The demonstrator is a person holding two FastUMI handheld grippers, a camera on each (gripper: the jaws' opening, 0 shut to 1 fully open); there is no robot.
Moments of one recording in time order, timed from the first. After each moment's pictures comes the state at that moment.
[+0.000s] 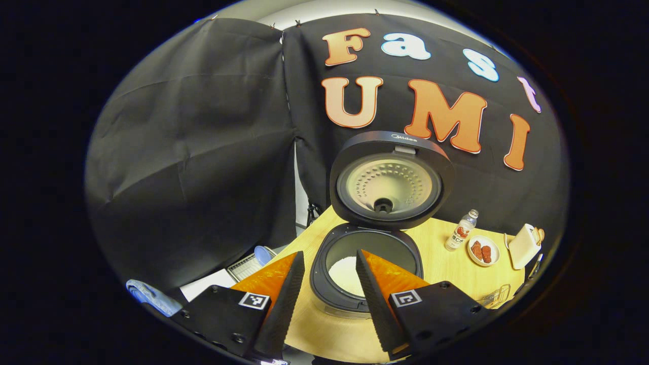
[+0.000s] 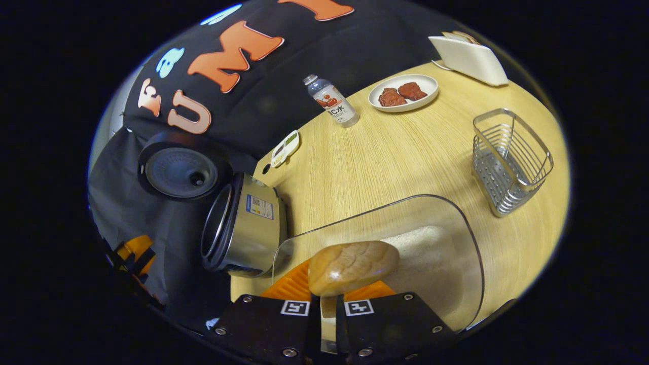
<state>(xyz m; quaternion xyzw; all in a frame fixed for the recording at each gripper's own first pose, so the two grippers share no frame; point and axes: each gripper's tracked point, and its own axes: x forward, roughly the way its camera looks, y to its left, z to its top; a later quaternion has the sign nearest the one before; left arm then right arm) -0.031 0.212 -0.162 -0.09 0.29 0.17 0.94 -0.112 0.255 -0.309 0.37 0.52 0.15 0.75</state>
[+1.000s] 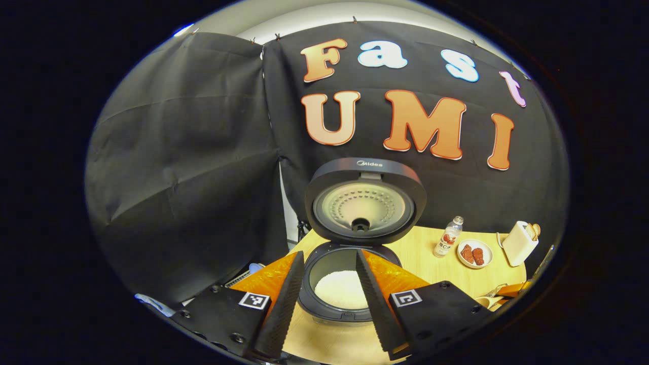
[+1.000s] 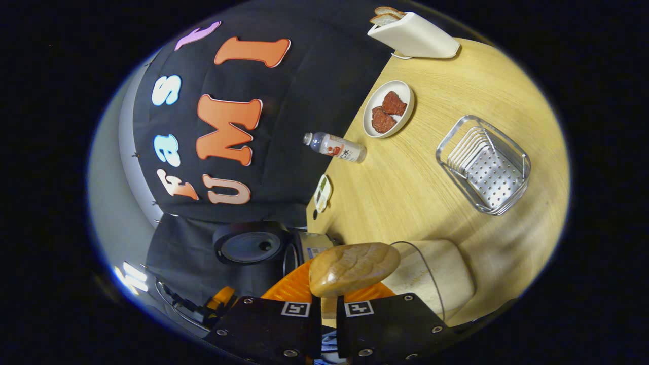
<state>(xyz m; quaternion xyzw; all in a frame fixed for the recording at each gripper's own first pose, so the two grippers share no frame) -0.010 0.187 -0.114 -0.06 0.24 0.13 0.96 -0.061 0.183 -0.222 0.60 0.42 0.16 0.66</state>
